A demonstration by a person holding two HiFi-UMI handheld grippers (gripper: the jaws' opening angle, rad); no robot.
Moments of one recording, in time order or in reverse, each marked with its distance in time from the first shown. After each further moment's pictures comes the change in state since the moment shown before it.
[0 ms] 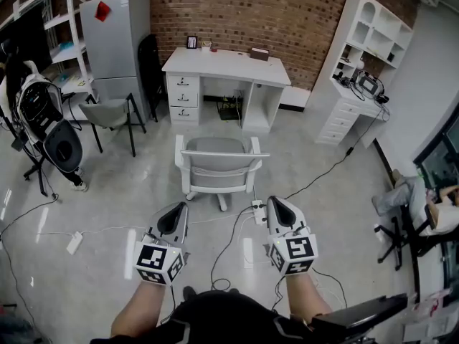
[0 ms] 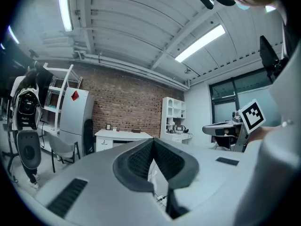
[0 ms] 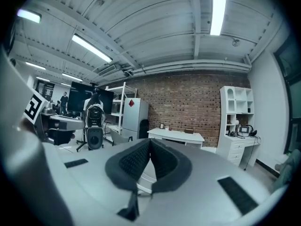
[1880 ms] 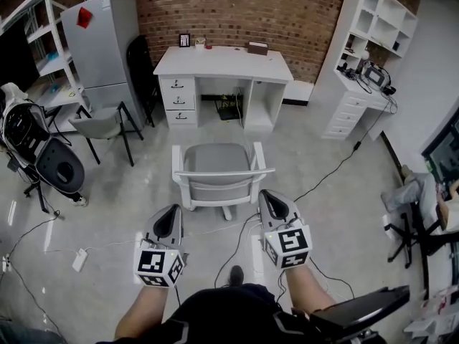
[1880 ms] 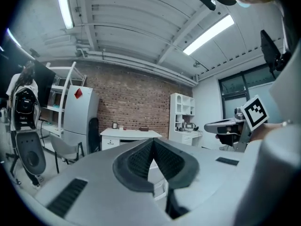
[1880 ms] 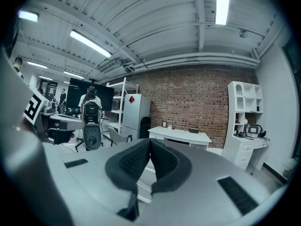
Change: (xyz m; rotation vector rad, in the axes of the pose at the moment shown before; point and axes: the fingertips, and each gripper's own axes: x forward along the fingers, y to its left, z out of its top) left arm 0.123 0.072 -0.014 0.000 0.031 0.076; right arm 0.147 -0.042 -0.007 -0.025 0.032 0.049
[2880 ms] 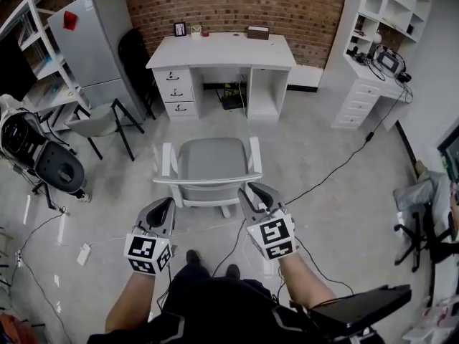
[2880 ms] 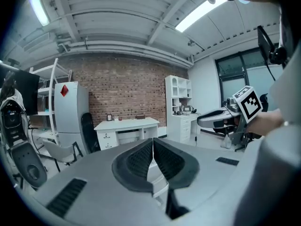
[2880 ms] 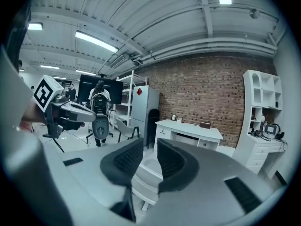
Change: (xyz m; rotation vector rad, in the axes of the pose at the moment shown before) left arm 0.126 -0.047 -0.033 0.127 0.176 -0.015; right arm 0.071 -0.093 -0.057 -0.043 0.070 0.184
